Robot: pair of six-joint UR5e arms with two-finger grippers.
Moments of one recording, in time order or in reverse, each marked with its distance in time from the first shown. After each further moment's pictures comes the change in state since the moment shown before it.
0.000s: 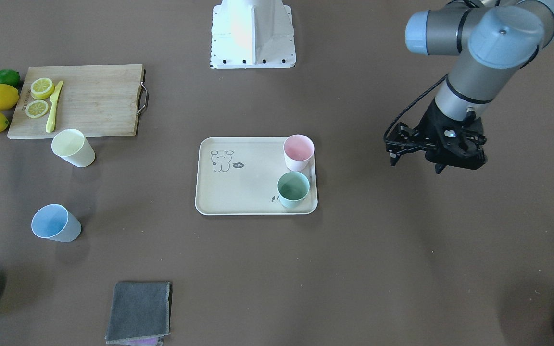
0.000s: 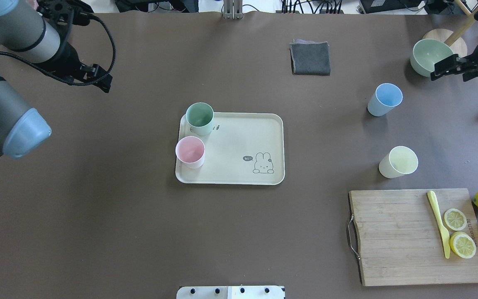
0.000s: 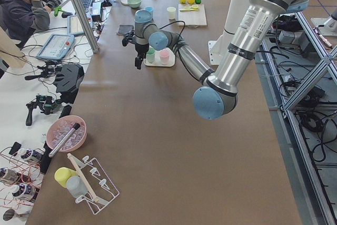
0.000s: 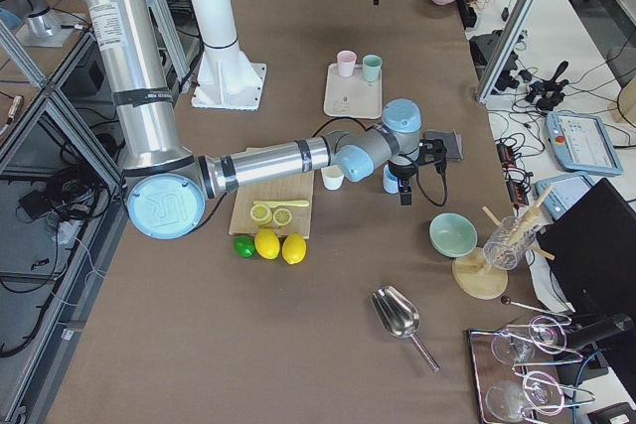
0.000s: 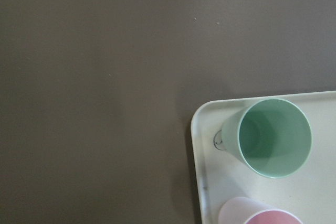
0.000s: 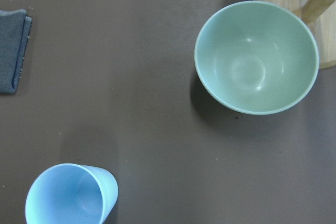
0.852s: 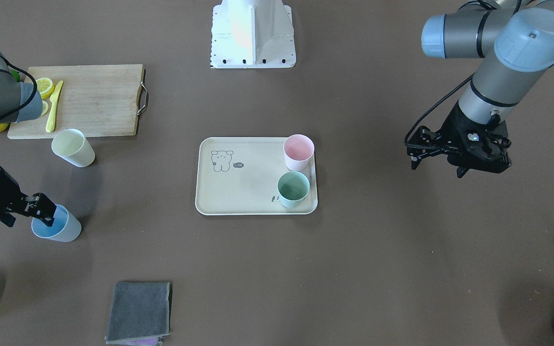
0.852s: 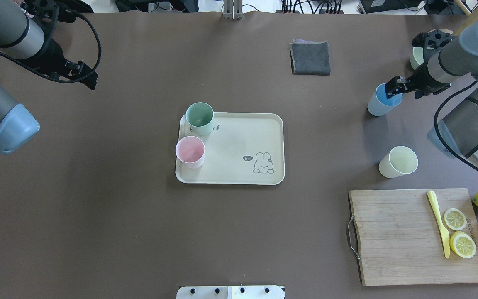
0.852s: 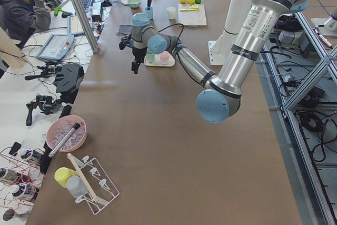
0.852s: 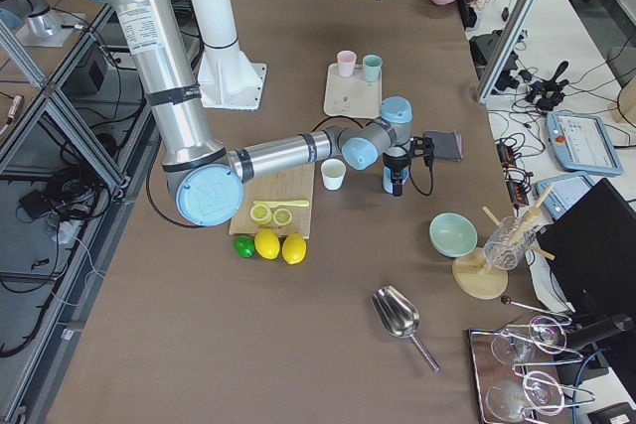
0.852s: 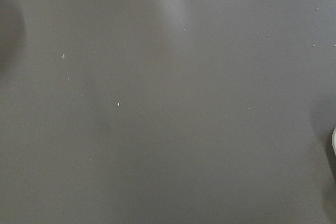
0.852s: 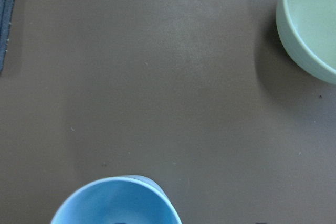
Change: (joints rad) left arm -0.019 0.019 0.004 -0.005 0.008 0.038; right arm -0.184 0.066 -0.080 0.013 -0.158 0.164
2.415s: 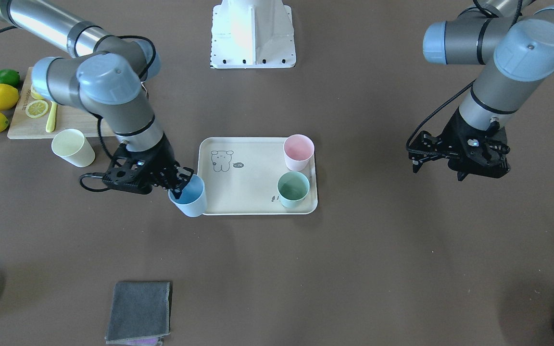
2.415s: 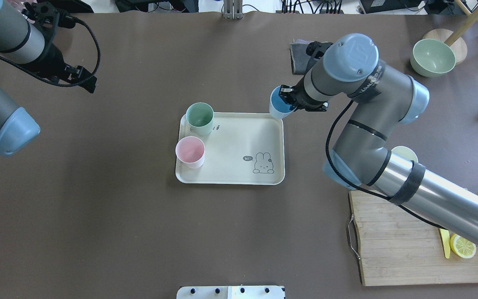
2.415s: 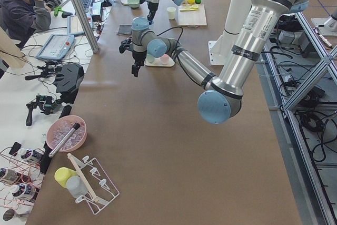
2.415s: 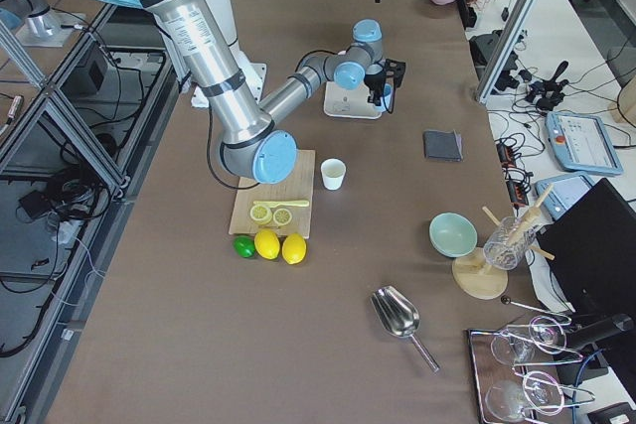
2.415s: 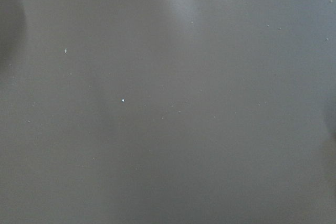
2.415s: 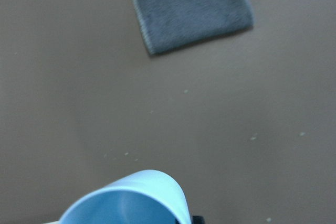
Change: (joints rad) left arm 0.004 0.015 0.025 -0.033 0.000 0.004; right arm -0.324 0.319 0.106 -0.157 -0.189 0.587
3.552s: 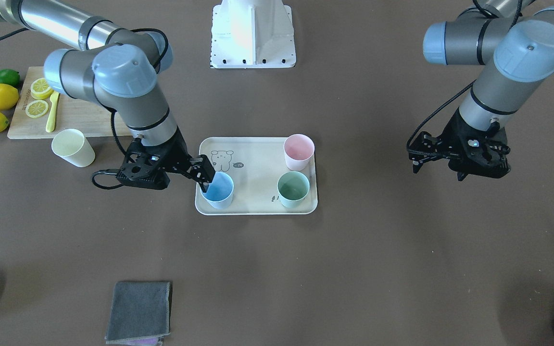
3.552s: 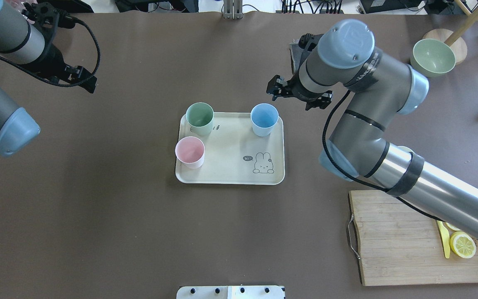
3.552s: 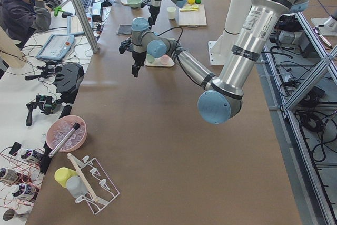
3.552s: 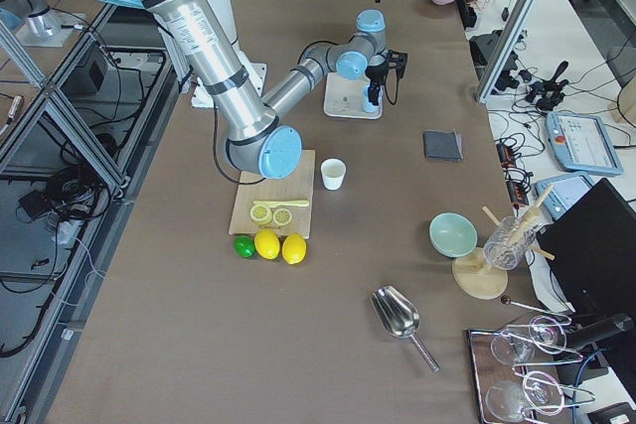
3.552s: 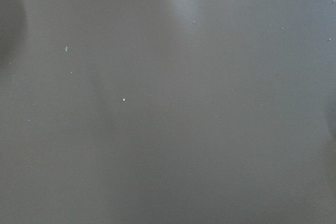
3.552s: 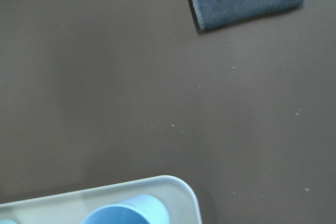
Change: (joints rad) left arm 0.001 0.004 0.001 -0.002 0.000 -0.010; right arm 0.083 -0.023 0.065 -0.089 0.104 -0.142
